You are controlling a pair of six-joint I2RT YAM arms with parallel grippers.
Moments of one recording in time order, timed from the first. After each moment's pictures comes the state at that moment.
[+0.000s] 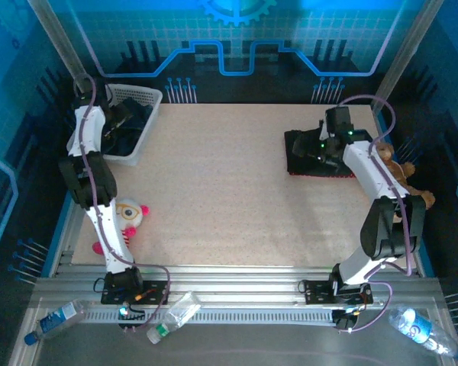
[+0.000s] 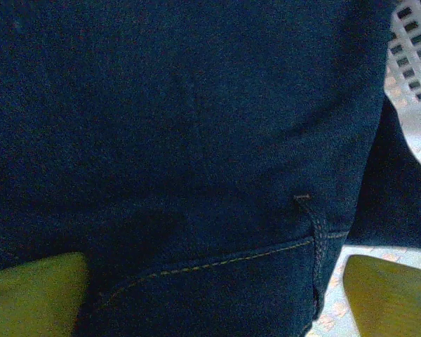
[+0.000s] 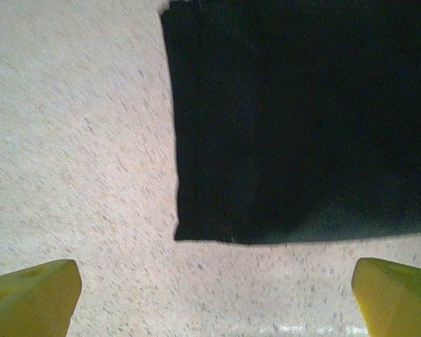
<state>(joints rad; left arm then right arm) 0.30 2.27 2.18 -0.96 0.04 -0.61 0.06 1.60 1.33 -0.77 -0.11 0.34</state>
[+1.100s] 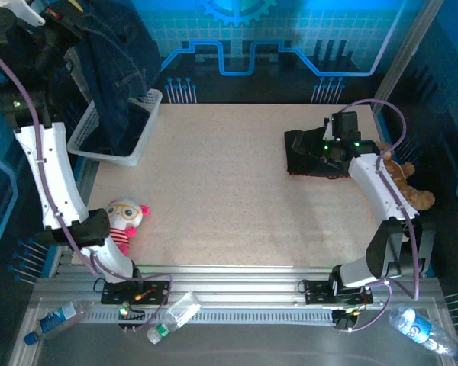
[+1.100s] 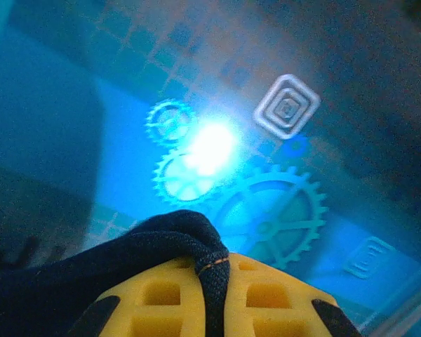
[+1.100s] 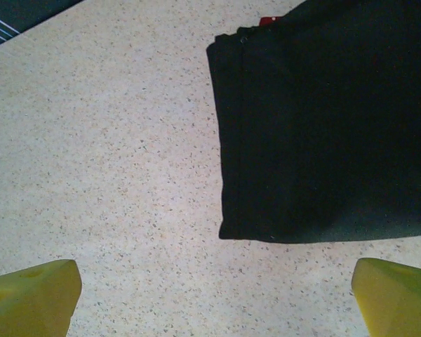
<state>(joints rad) 0.26 1.71 2.50 -0.59 0.39 -0.66 0.06 1.46 1.25 -0.65 -0.18 0.41</state>
